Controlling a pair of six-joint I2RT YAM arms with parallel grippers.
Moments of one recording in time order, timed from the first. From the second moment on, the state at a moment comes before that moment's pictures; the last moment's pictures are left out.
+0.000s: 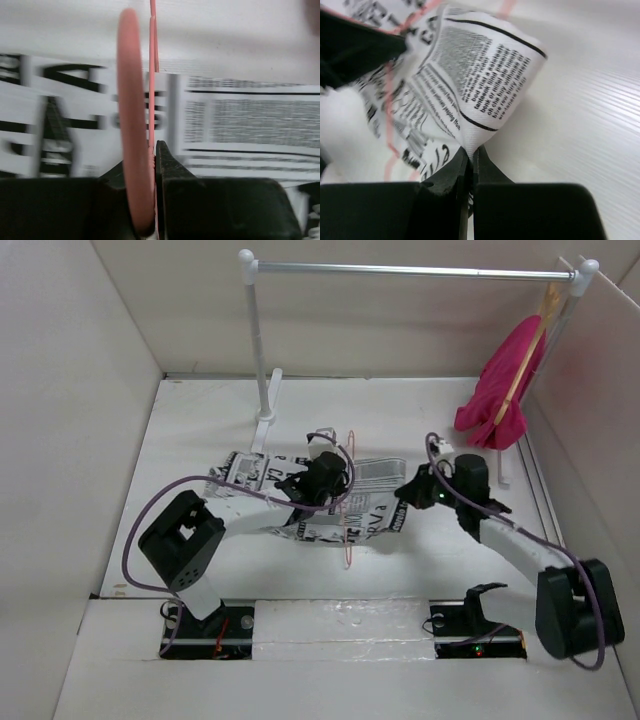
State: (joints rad) left arm -0.87 1.64 0.94 0.10 -0.41 -0.70; right arm 0.25 1.20 0.52 0.19 -0.52 0.29
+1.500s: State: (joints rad) left arm -0.89 1.60 1.84 -0.59 -0.35 -0.54; right arm 0.65 1.14 1.12 -0.16 -0.32 0.34
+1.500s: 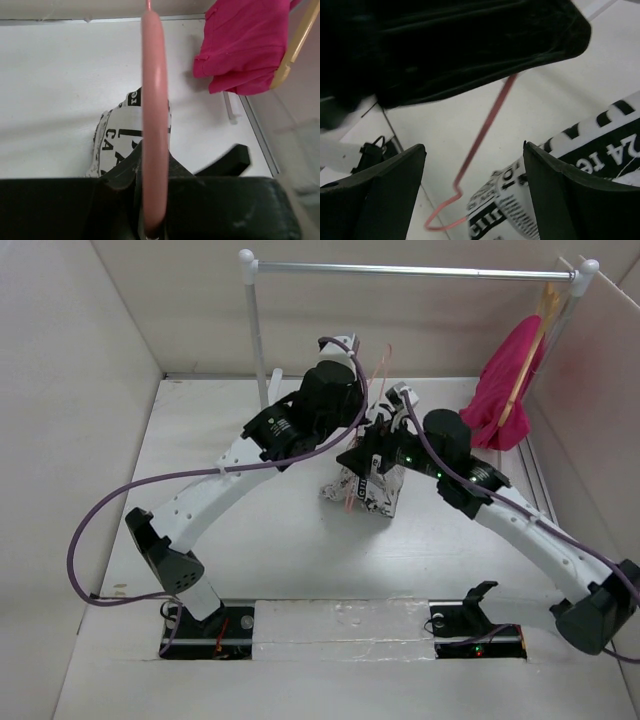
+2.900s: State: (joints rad) left arm -0.82 1.11 1.28 -0.57 -0.21 -0.54; right arm 0.14 1.79 1.78 0.09 -0.53 0.81
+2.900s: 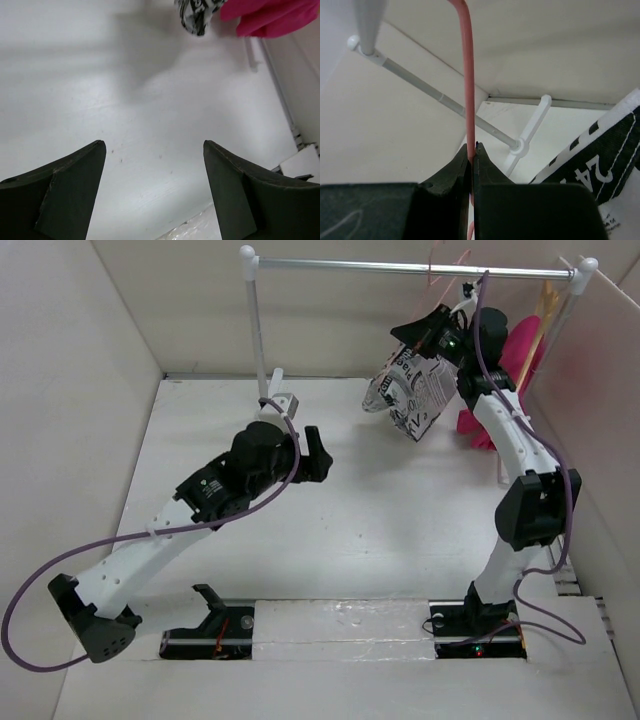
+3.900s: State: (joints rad) left arm -0.82 1.23 1.49 -0.60 -0.37 -0.56; right arm -0.09 1.45 1.61 -0.19 -0.60 0.35
